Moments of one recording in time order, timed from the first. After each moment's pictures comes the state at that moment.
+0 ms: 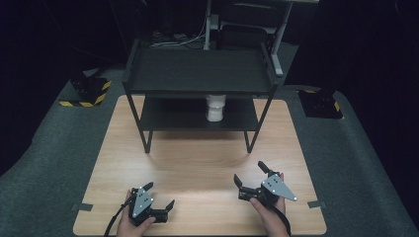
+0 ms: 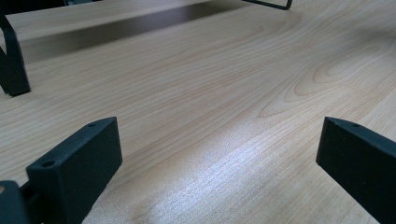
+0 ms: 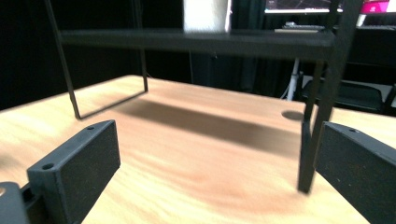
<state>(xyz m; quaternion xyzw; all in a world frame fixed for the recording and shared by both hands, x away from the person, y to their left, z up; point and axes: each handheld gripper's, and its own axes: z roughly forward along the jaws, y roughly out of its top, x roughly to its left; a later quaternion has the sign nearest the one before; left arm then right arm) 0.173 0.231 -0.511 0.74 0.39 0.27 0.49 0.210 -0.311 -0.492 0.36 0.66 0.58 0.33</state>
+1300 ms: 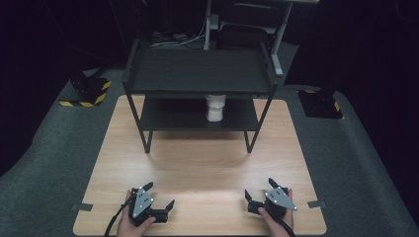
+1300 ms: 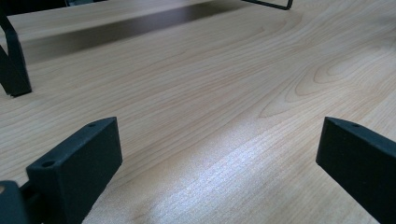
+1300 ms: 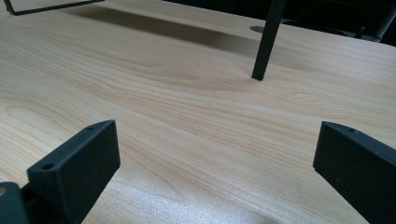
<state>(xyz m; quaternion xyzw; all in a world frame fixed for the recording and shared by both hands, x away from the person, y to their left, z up) 0.172 0.231 -0.511 0.74 0.39 0.27 0.49 0.195 -0.326 -0.513 0.40 0.71 0.47 0.34</state>
